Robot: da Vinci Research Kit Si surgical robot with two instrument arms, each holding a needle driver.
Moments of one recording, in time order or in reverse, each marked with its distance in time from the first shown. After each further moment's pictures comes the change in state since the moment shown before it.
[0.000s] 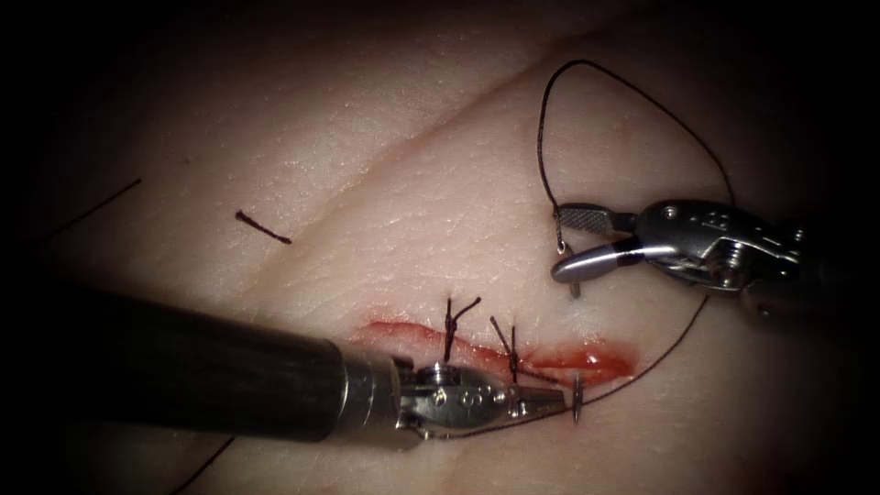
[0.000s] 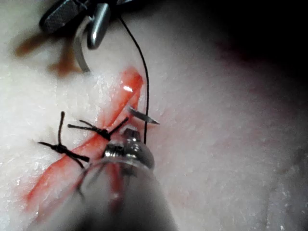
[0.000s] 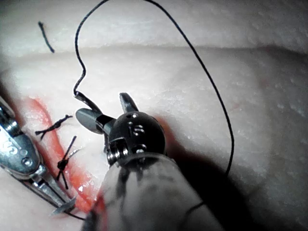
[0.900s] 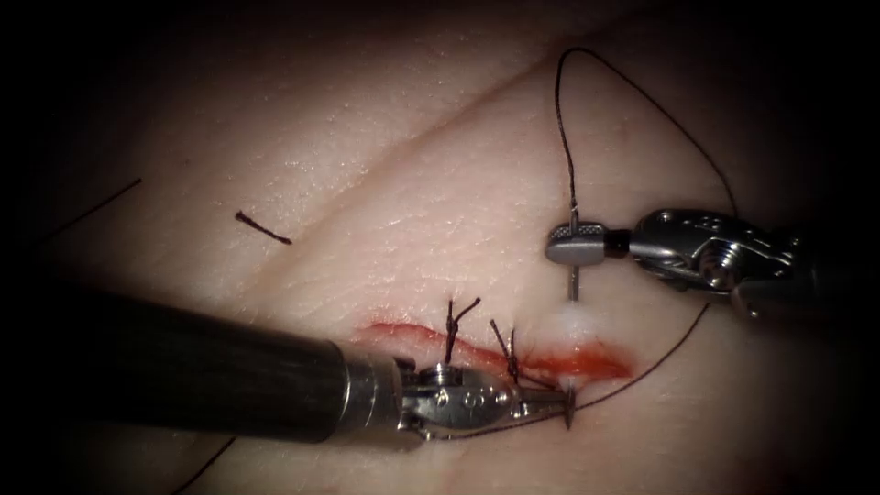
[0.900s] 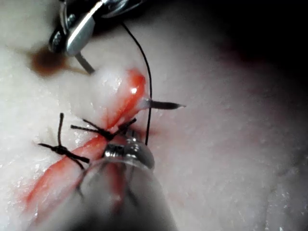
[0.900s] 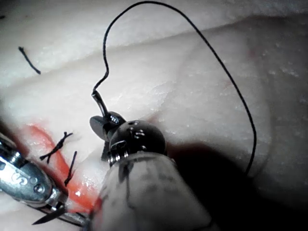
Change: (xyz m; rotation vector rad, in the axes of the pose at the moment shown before) right arm -0.002 -0.002 0.001 0.106 -0.057 0.364; left arm 0.000 0.000 0.000 0.002 0.000 0.004
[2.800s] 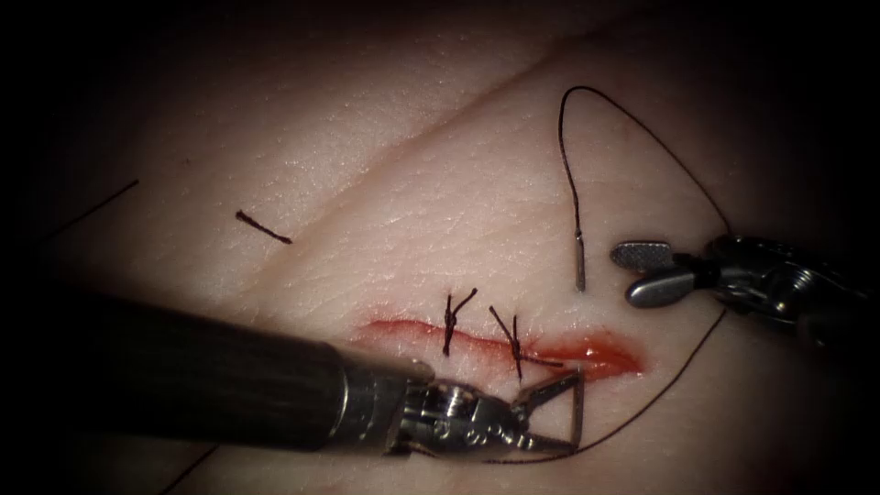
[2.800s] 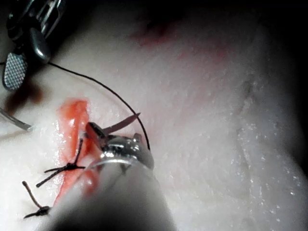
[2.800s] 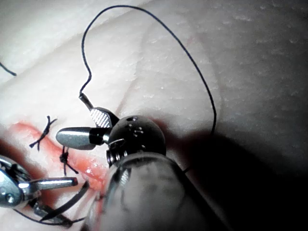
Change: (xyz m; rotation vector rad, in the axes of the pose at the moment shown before) right arm -0.001 0.001 -0.007 0.234 0.147 0.065; left arm 0.005 0.002 -0.002 0.125 0.164 0.645
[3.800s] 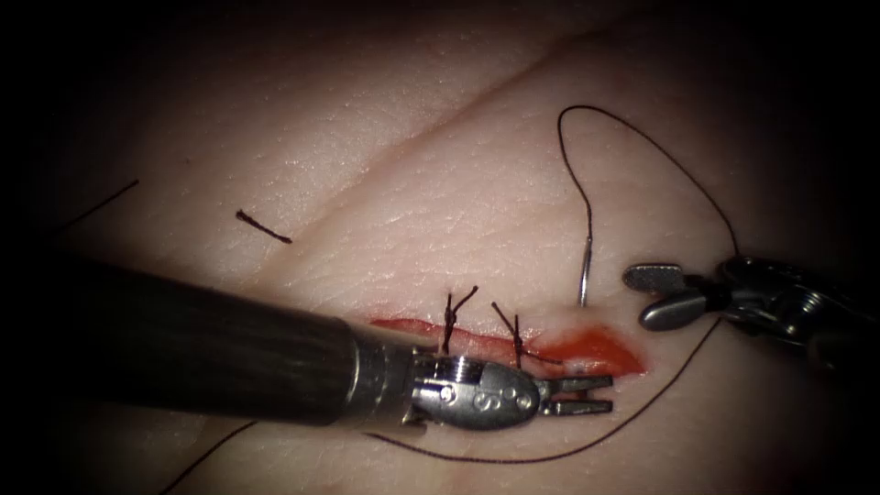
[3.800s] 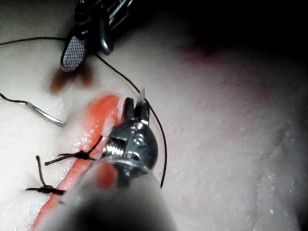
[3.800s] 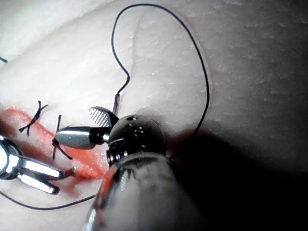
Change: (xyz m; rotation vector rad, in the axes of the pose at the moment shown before) right arm -0.001 0.000 -0.002 -0.005 0.028 -0.011; left arm 0.002 -0.003 0.000 -0.240 0.295 -0.437
